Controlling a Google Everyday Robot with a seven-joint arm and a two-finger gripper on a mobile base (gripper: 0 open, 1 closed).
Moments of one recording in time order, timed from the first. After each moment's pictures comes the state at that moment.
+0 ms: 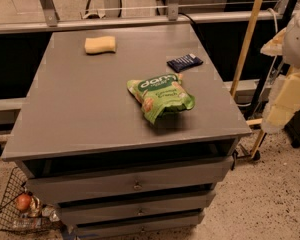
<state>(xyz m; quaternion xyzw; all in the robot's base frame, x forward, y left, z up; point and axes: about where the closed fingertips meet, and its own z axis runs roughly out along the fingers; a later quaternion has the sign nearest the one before) 0.438 -0.217 0.976 -0.60 0.78 -0.03 0.16</state>
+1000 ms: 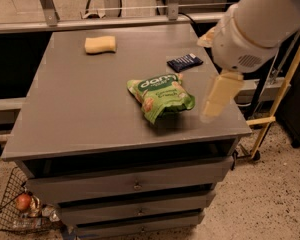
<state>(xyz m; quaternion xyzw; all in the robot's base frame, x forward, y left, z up) 0.485 -0.114 0.961 -0.68 0.69 -0.04 0.23</state>
